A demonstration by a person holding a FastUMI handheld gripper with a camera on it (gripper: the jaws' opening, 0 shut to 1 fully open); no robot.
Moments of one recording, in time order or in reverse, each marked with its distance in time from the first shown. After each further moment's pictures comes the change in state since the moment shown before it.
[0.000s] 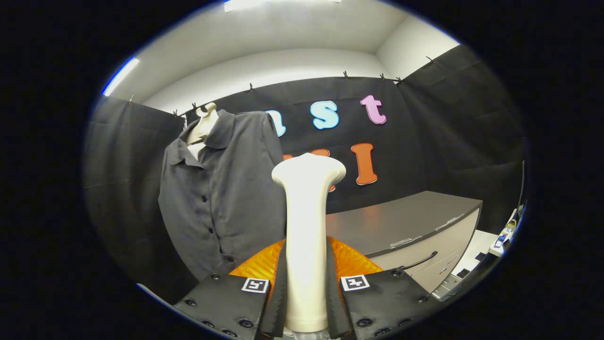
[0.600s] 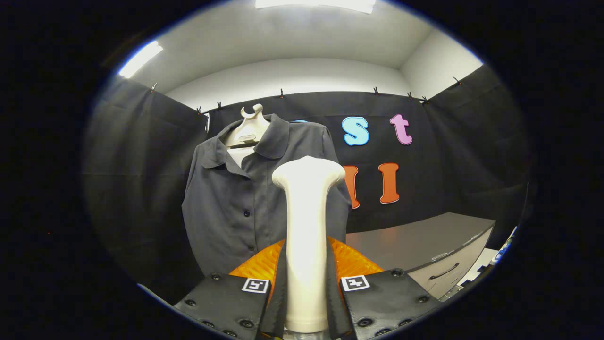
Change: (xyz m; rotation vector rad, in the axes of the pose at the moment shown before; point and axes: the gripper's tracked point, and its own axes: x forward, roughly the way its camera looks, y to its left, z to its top) arm 0.044 0.123 0.027 -0.103 -0.039 0.036
